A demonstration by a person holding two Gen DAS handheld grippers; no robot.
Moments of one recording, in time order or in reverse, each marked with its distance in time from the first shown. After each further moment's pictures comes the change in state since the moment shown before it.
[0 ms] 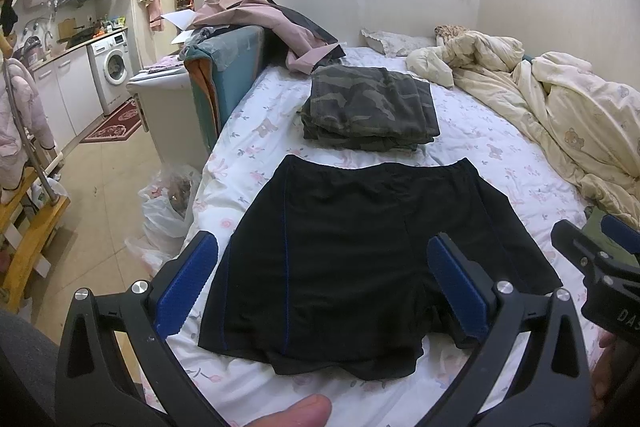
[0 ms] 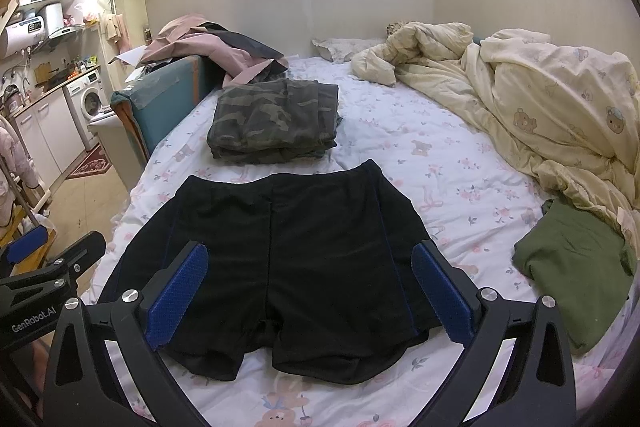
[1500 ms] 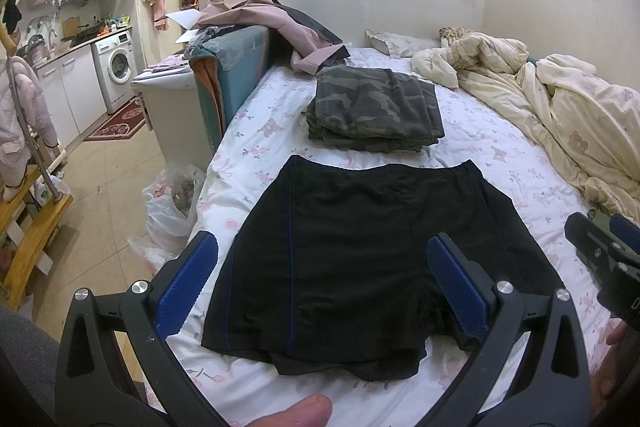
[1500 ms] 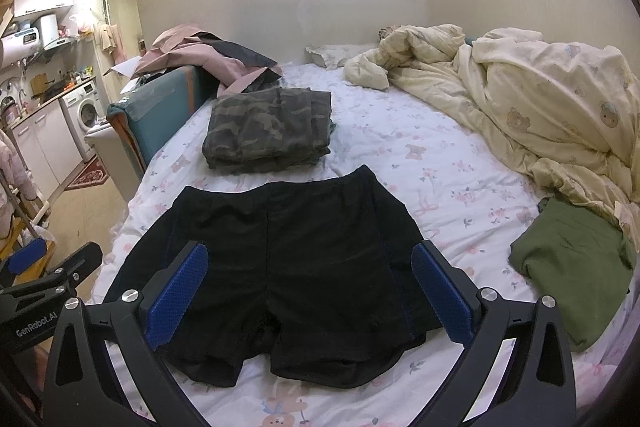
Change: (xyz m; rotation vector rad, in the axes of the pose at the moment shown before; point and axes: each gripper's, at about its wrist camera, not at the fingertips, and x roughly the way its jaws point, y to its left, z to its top) left arm -0.001 0.005 0.000 -0.001 -0.004 0.001; right arm -0.004 -0.004 0.004 0.024 -0.020 -0.008
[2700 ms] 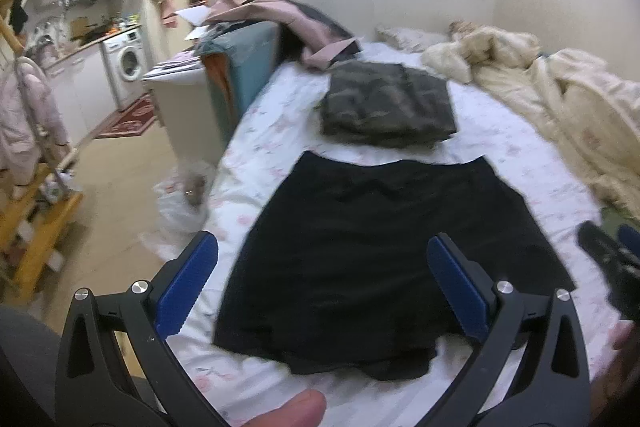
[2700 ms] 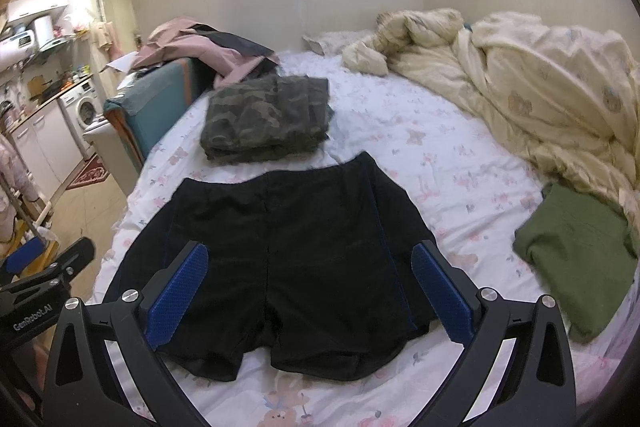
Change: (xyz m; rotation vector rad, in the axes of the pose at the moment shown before) left arm 0.006 0.021 0.003 0.013 0.034 0.073; right arm 0.011 -0.009 -0.006 0.045 0.051 -0.004
